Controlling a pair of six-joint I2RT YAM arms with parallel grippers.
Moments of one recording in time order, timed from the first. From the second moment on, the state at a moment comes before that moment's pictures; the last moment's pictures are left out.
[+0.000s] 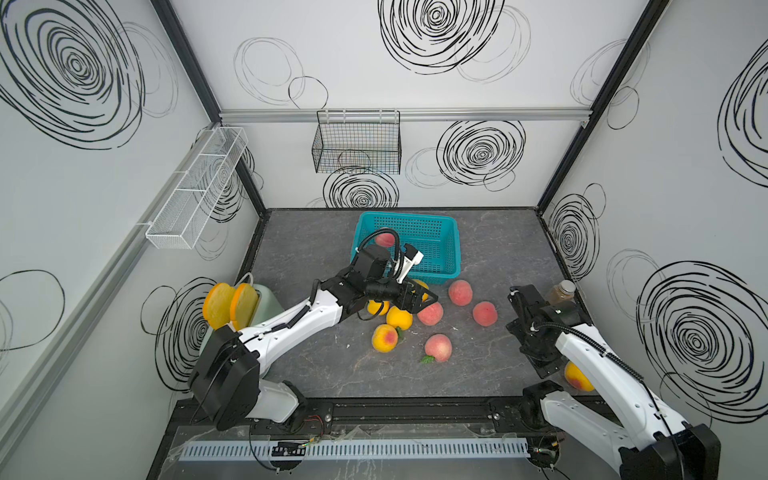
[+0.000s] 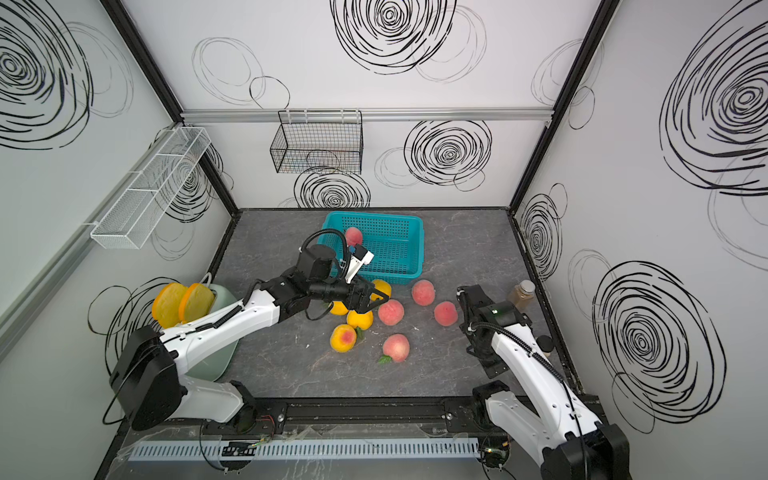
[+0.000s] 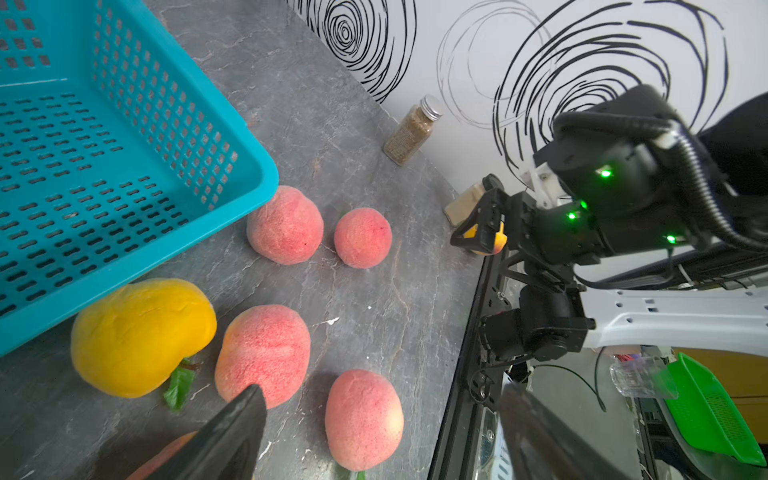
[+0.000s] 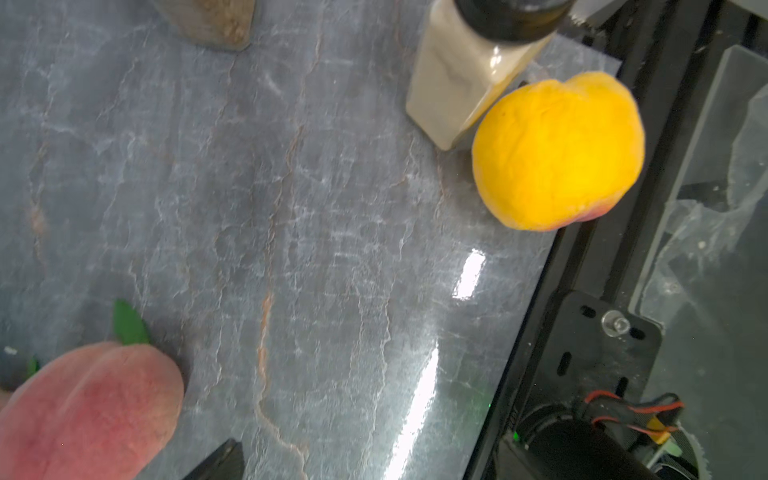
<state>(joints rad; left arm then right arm) -0.67 1.40 1.00 -0.15 0.59 -0.32 0.28 0.96 0.74 -1.30 0.29 1.49</state>
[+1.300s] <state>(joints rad) -0.73 1.40 1.00 -0.16 0.56 -0.31 -0.48 0.90 0.64 -1.03 0.24 0.99</state>
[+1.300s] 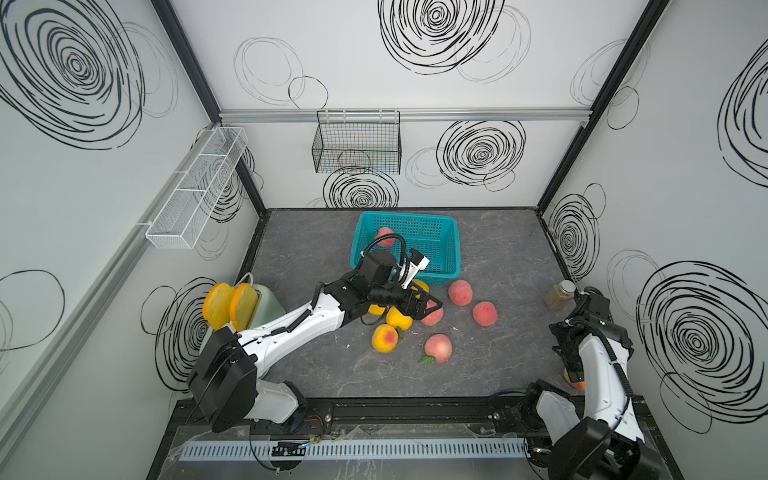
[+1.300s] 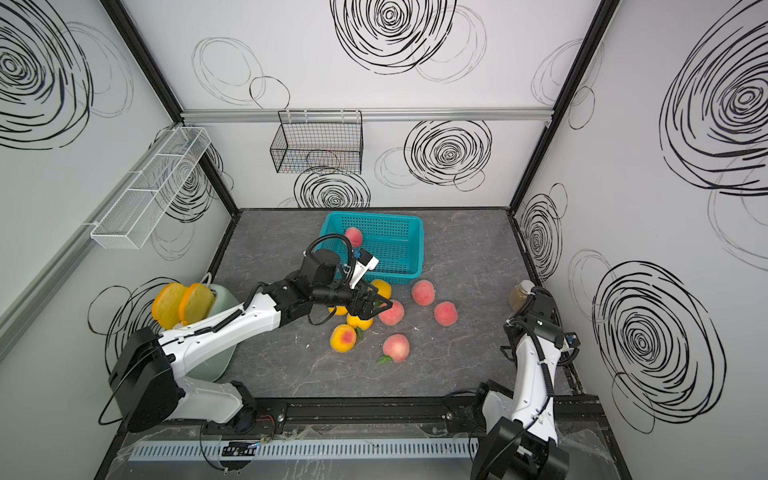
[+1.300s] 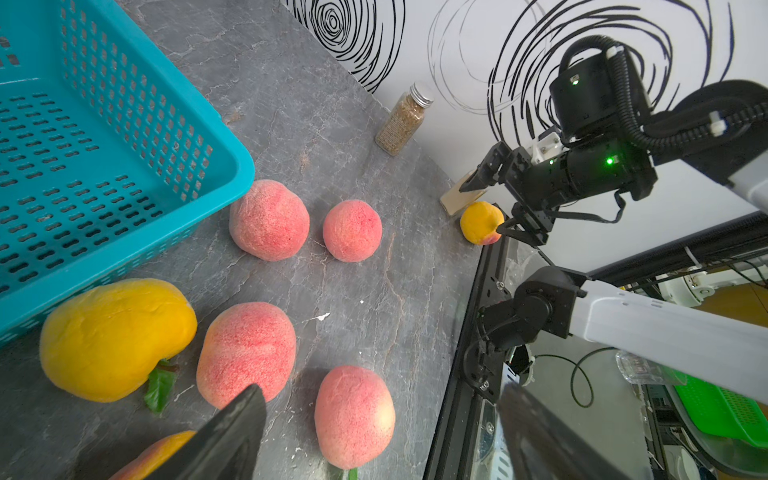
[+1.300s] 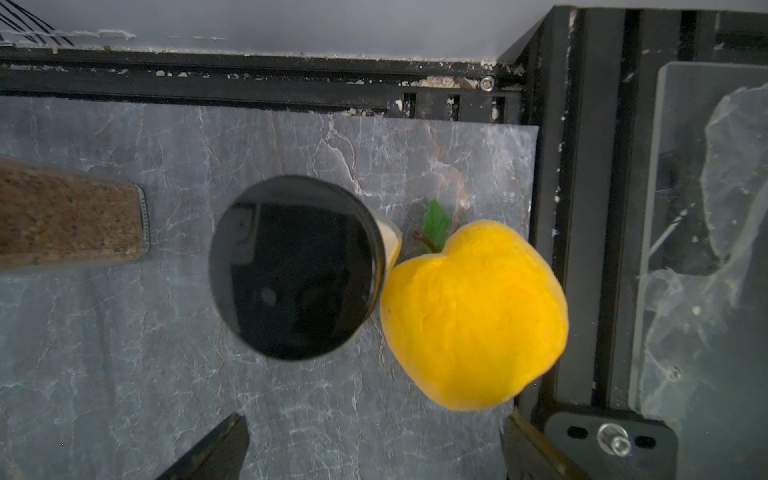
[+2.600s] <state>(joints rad) -0.75 1.41 1.00 -0.17 0.54 -0.30 -0.75 0.95 0.86 -1.02 0.17 0.71</state>
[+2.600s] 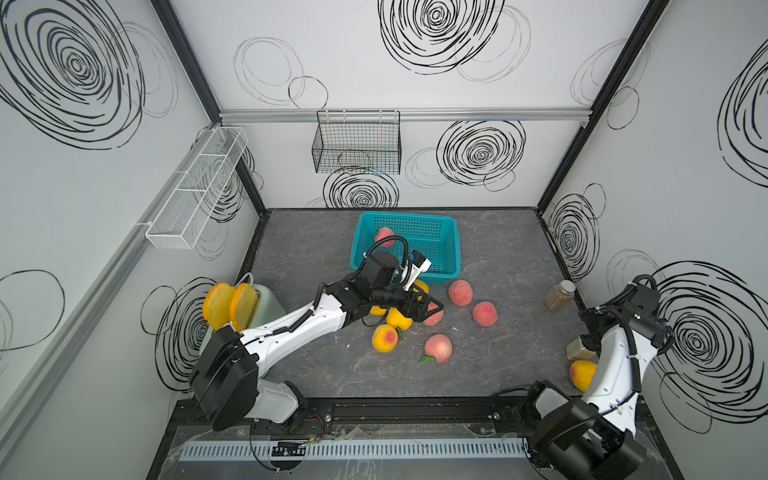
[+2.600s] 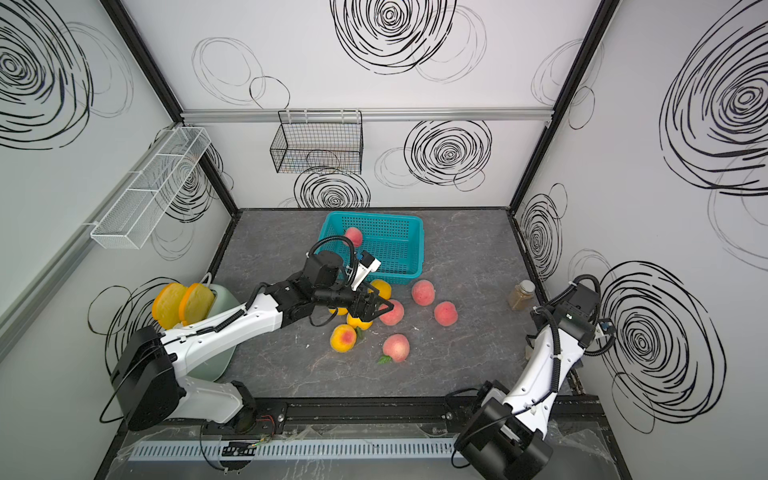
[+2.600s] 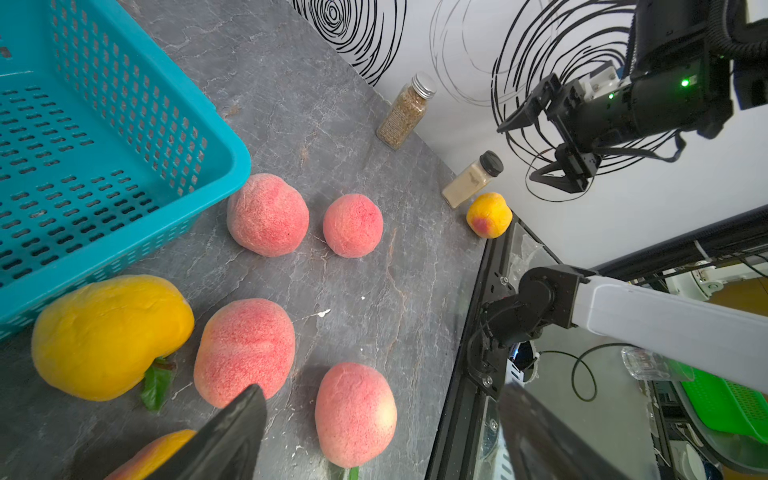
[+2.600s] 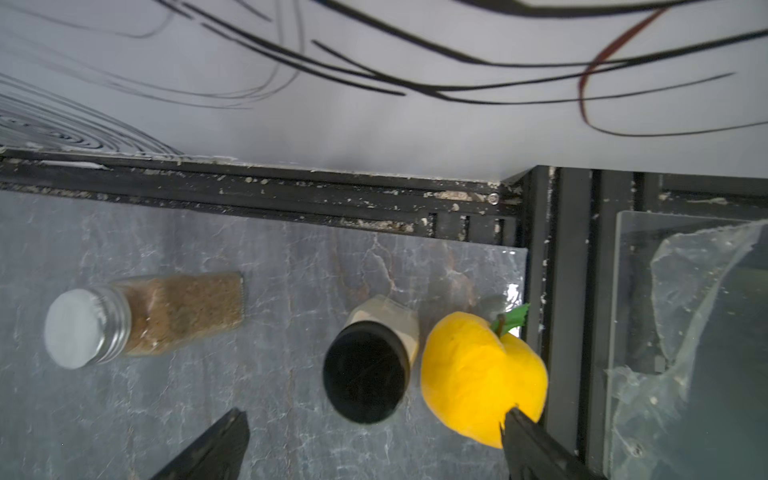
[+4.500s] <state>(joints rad) -0.77 1.40 1.00 -0.19 0.52 -0.28 -0.44 0.85 0.86 -0.94 -0.10 0.58</state>
